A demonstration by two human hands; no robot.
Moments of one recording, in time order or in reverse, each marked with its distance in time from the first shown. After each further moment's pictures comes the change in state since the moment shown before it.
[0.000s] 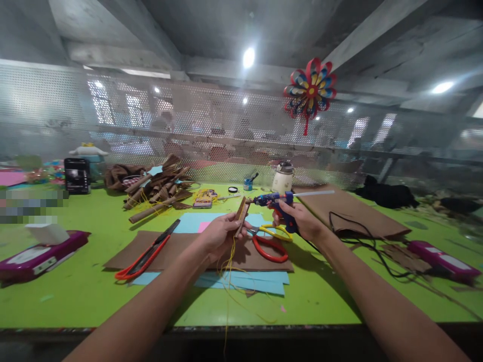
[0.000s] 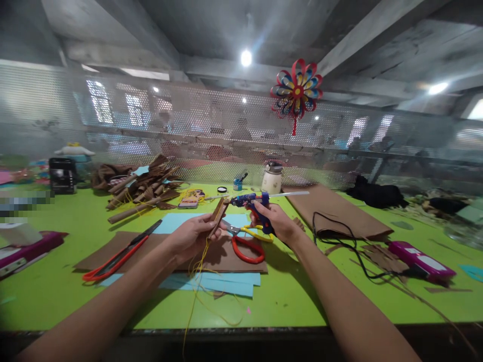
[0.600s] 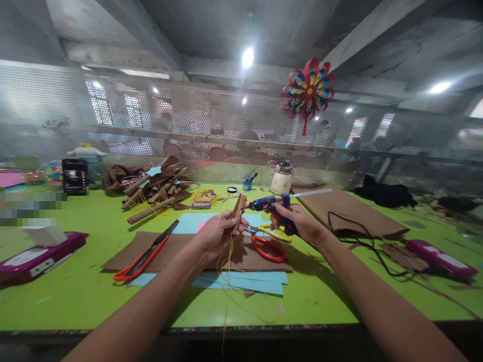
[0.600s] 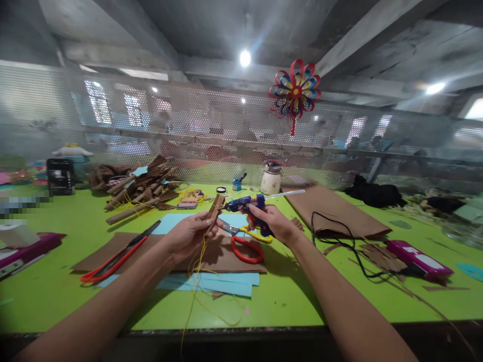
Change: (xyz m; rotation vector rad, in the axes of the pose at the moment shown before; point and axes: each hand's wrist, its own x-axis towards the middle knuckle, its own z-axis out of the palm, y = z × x) left_hand -0.001 0.007 0.001 -0.043 0.032 0.025; right_hand -0.005 -0.005 0.003 -0.169 -0.088 -0.046
